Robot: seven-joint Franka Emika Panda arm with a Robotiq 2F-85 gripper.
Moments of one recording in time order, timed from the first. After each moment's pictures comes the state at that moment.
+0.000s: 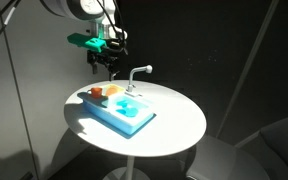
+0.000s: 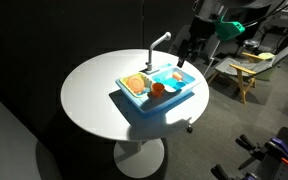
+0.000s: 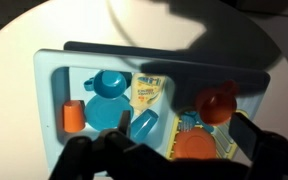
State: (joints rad) arm 0.03 0.04 0.02 -2.12 0.12 2.30 -0.08
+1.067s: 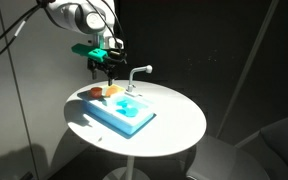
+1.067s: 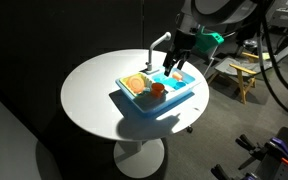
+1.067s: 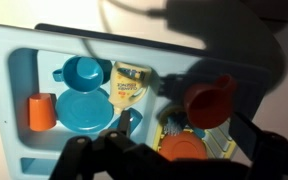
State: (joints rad) arm 0.06 0.19 0.05 -2.03 0.11 2.33 -0.08
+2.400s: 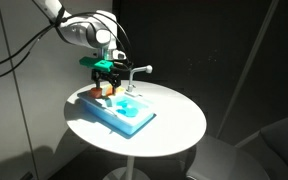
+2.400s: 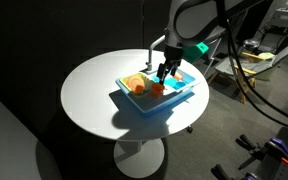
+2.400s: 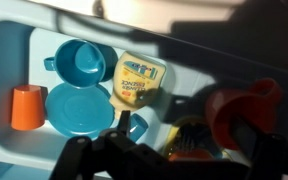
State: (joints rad) arm 0.07 0.36 0.05 -1.91 0.01 2.33 -0.08
